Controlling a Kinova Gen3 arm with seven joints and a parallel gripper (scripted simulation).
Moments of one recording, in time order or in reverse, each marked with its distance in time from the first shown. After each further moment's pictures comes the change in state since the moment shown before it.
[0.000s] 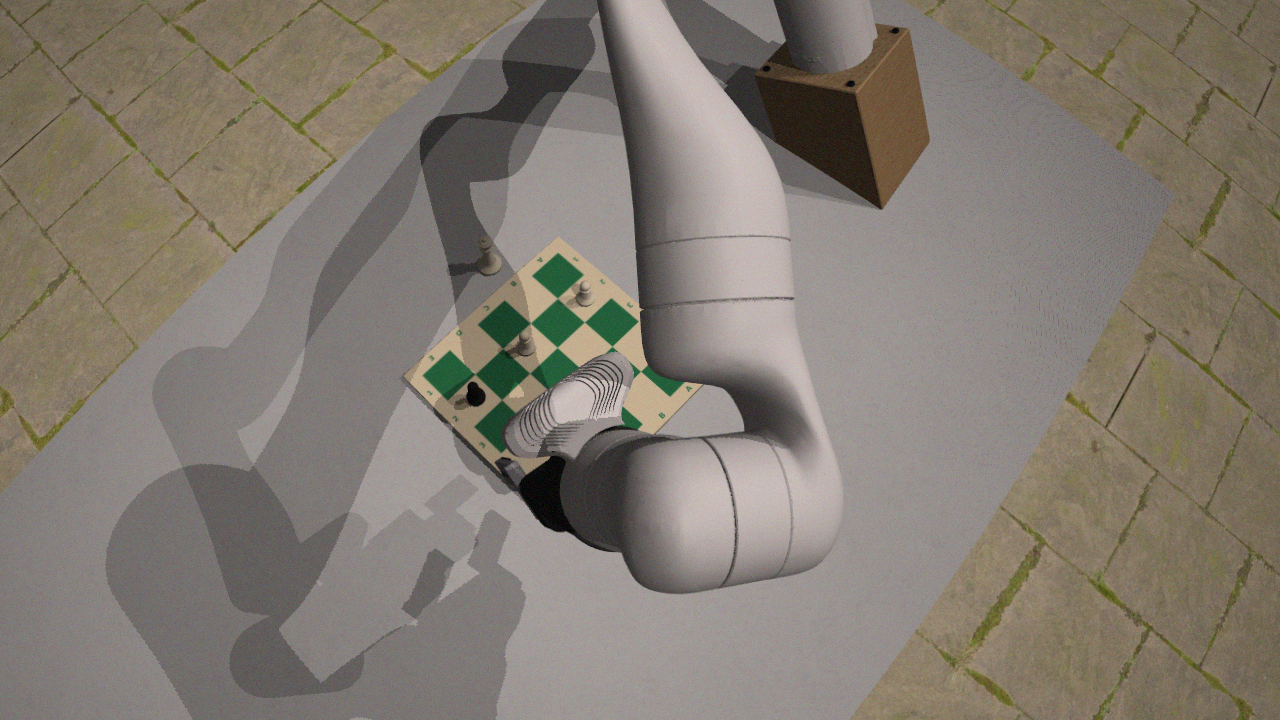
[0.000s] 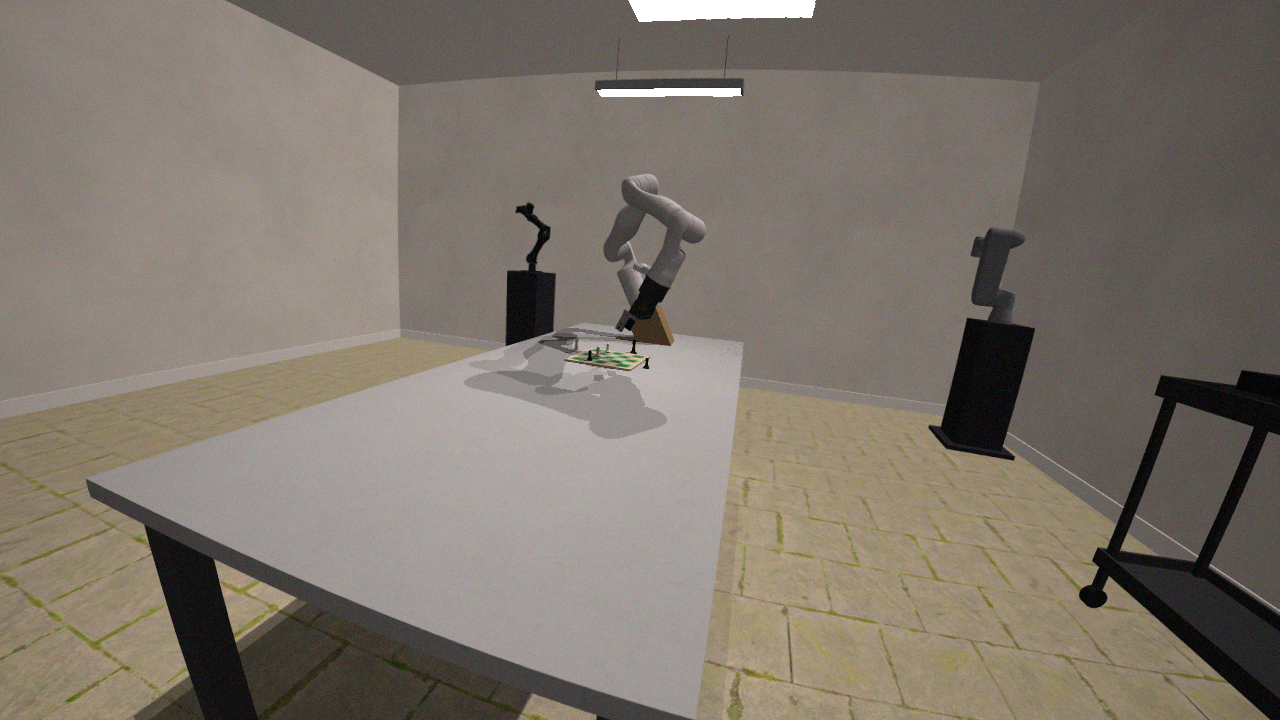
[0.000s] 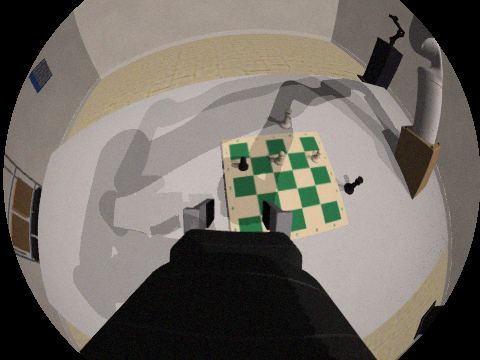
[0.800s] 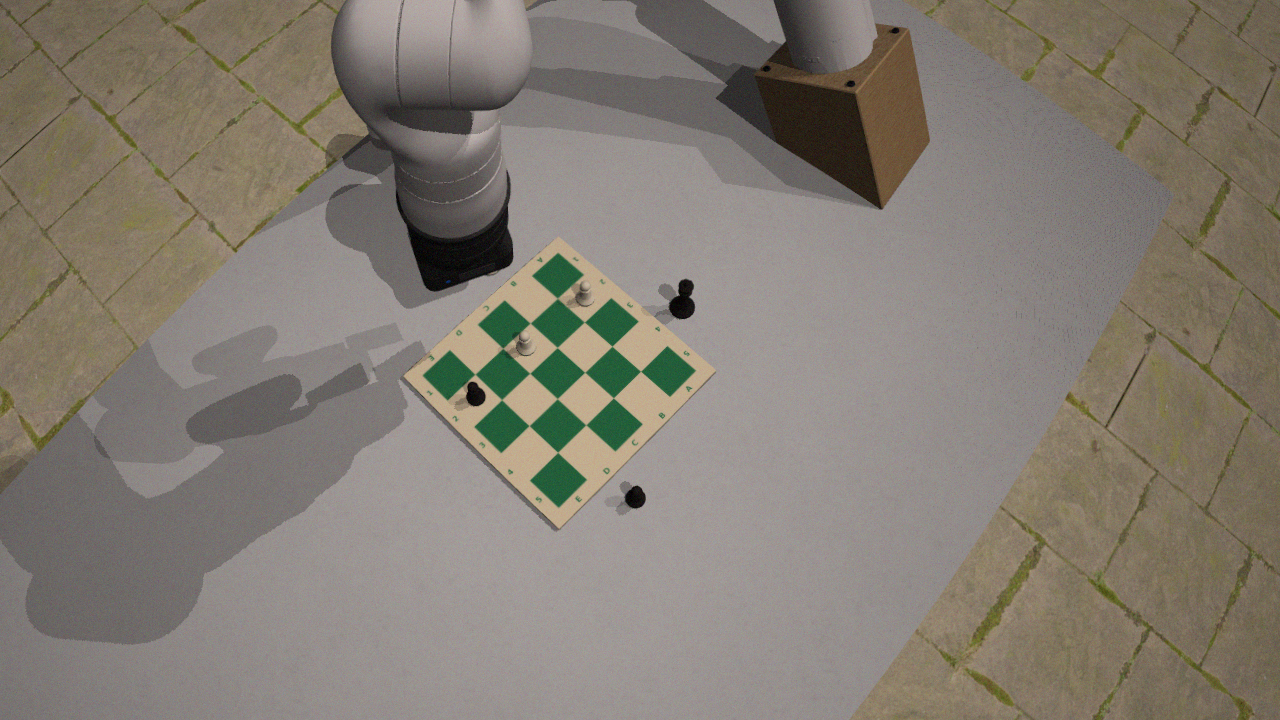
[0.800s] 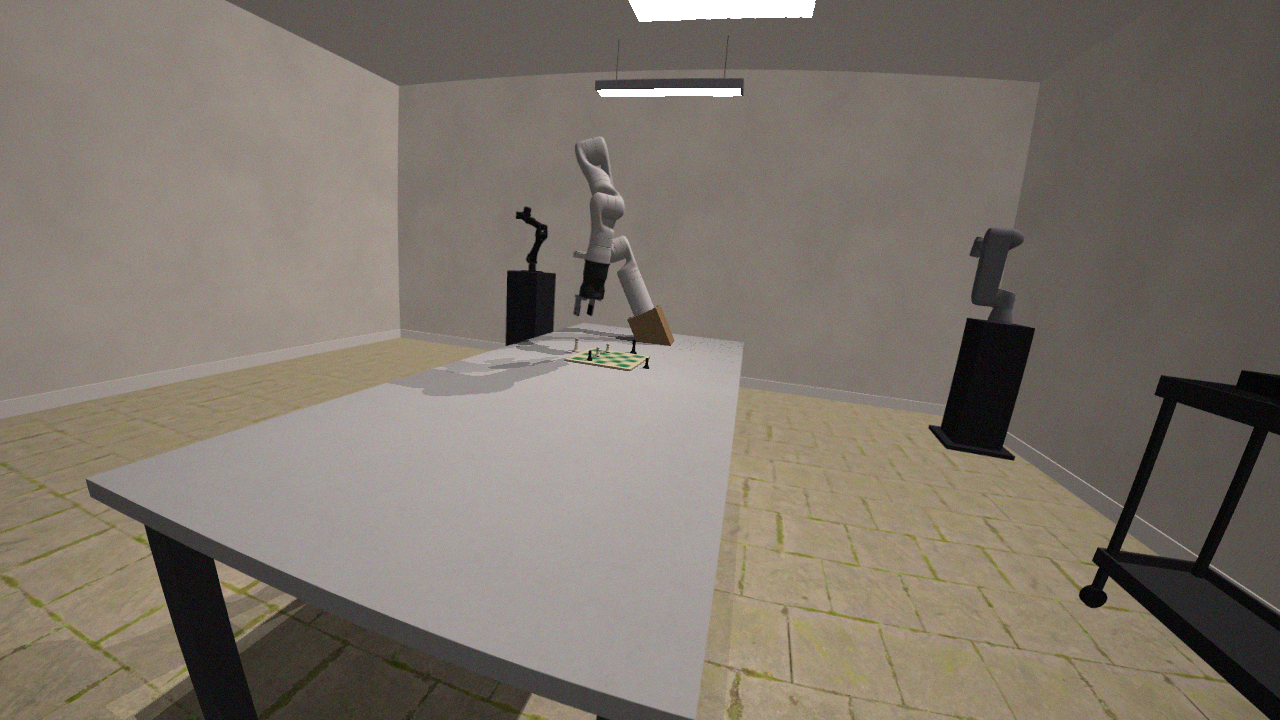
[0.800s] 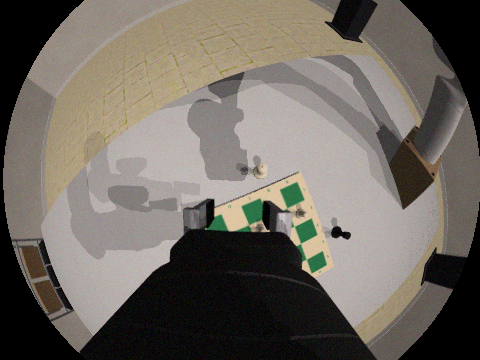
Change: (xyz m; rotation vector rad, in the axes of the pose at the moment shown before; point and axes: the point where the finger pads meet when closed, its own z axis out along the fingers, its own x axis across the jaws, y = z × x) arm 0.042 -0.173 0.055 -0.286 0.095 0.249
